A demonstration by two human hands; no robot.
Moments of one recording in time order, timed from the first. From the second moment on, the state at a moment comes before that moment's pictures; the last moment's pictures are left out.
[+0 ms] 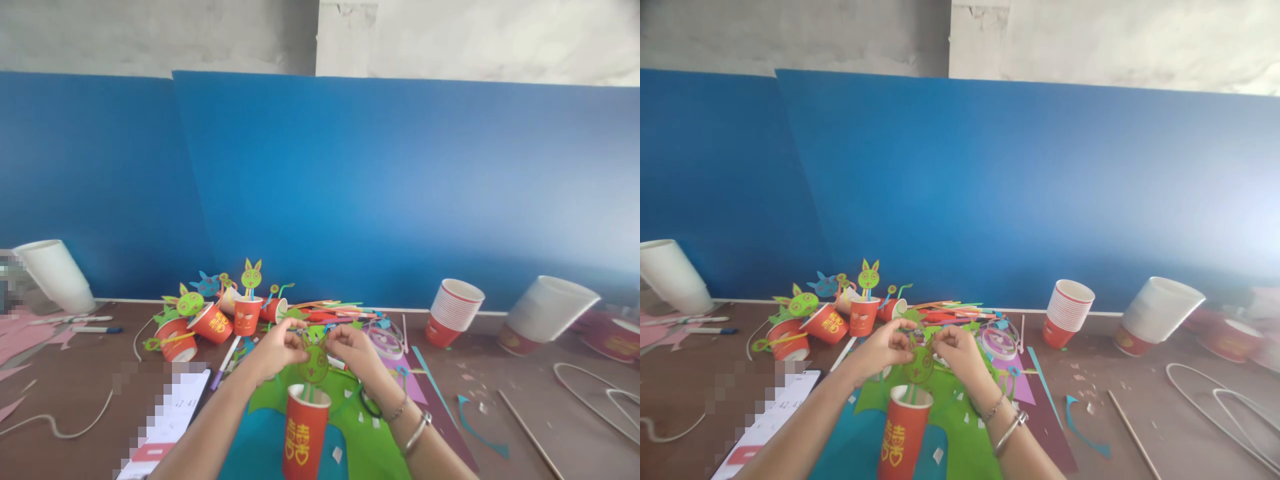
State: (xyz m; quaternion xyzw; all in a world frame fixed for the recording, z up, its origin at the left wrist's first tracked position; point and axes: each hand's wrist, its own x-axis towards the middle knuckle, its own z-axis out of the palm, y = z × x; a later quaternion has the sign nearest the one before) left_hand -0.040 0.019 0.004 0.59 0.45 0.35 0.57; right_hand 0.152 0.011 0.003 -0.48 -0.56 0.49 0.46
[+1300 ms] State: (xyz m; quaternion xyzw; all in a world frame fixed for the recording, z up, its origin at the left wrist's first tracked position) left_hand -0.032 0.014 0.011 0.61 0.47 0.31 0.56; right_hand 0.156 0.004 0.013 -0.46 -0.64 0.48 0.39
